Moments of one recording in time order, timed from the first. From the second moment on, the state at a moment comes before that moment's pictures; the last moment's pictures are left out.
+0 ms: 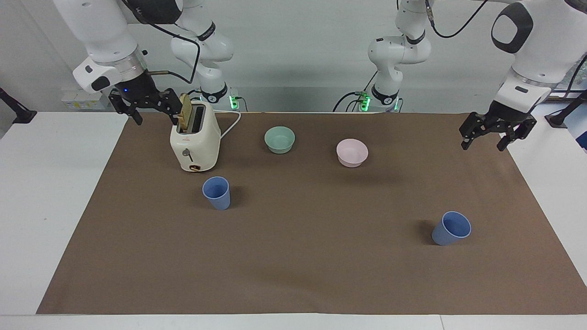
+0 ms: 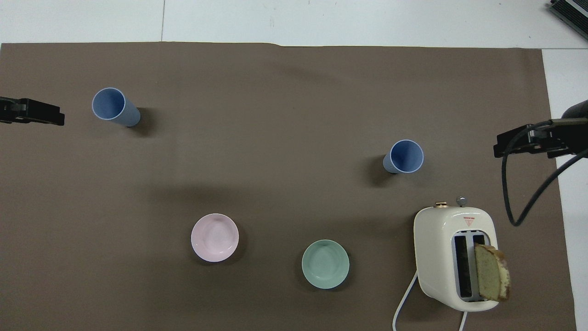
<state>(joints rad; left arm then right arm) -0.03 0.09 0.04 -1.55 -0.03 1.77 0.12 -0.04 0.04 0.06 -1.48 0.01 1.48 0.05</state>
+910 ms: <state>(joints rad) 0.02 0.37 0.04 -1.61 -0.07 2.16 0.20 -0.04 0.04 0.06 -1.49 0.01 1.48 0.05</state>
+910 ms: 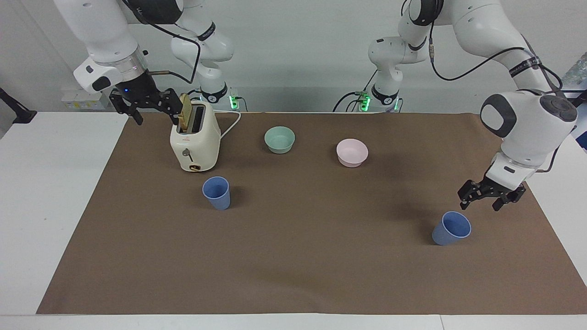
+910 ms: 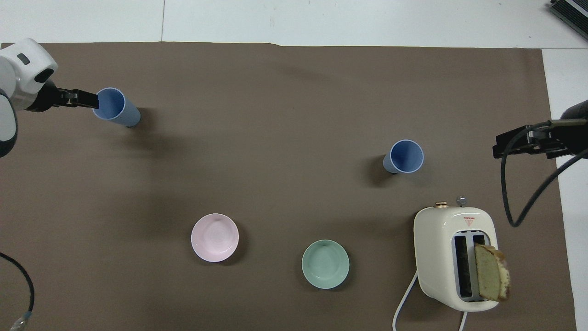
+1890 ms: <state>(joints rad) 0.01 0.44 0.01 -1.61 -0.11 2.19 0.24 -0.04 0.04 0.06 -1.49 0.01 1.48 0.05</state>
